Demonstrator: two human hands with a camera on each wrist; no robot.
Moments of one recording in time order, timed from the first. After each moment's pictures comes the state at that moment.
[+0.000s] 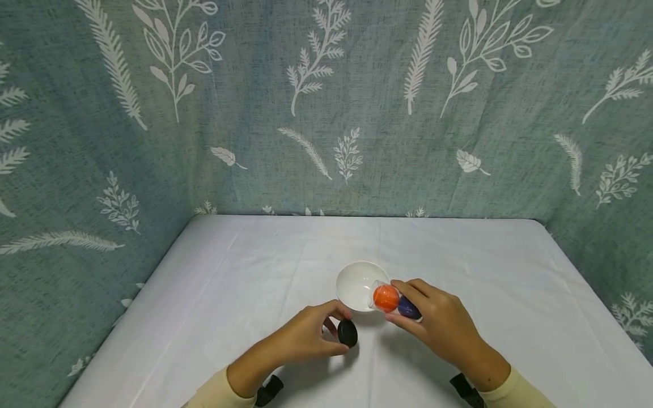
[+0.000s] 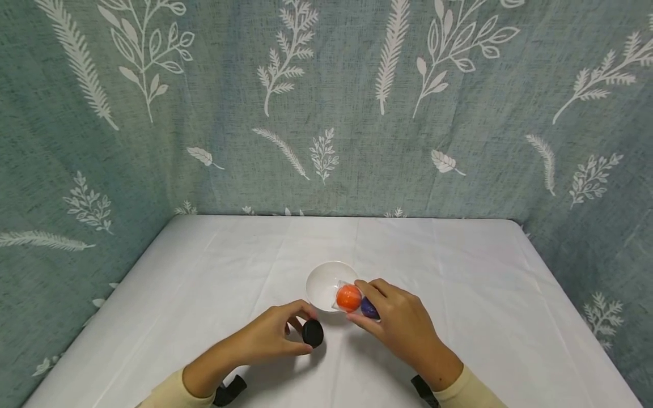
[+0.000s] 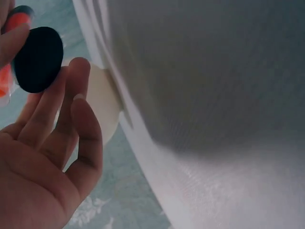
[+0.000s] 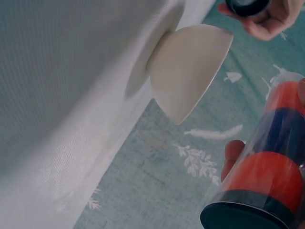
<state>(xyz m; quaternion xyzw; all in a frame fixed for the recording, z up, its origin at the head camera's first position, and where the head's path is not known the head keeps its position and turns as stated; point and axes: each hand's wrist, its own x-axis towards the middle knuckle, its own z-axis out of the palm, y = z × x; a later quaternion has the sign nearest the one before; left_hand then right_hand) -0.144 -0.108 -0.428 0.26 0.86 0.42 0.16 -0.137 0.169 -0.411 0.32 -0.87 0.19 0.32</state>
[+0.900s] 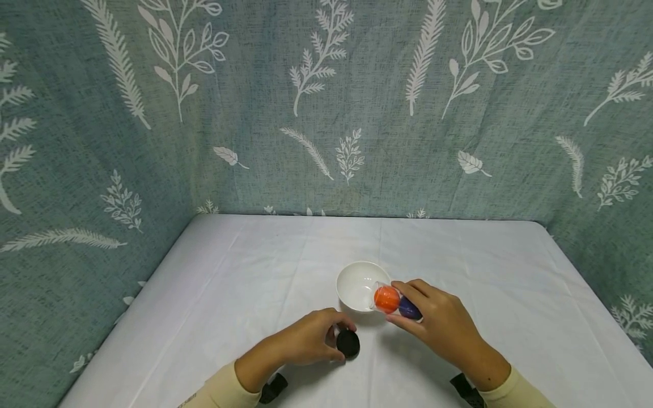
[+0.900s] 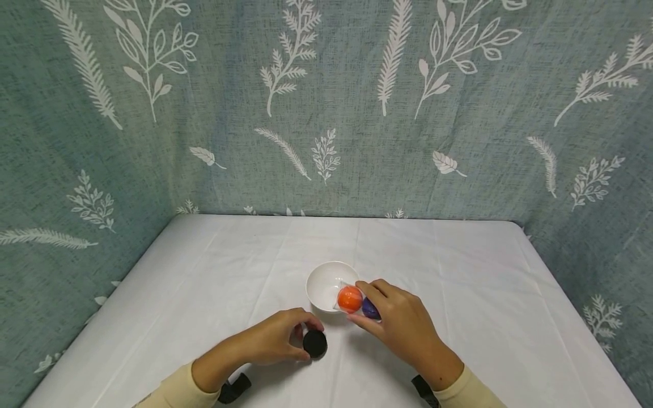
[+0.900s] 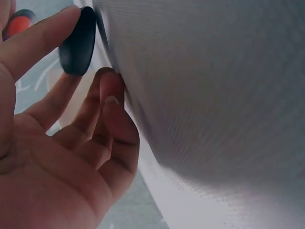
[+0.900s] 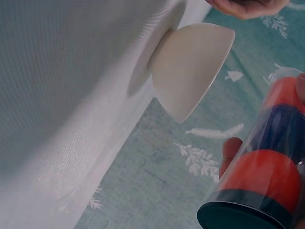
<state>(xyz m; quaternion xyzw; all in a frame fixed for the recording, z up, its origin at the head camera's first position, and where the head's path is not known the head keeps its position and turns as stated) -0.147 -0.106 -0.434 0.28 0.88 0.34 0.19 -0.137 0.171 -0.411 0.31 -0.88 0.18 0.30</state>
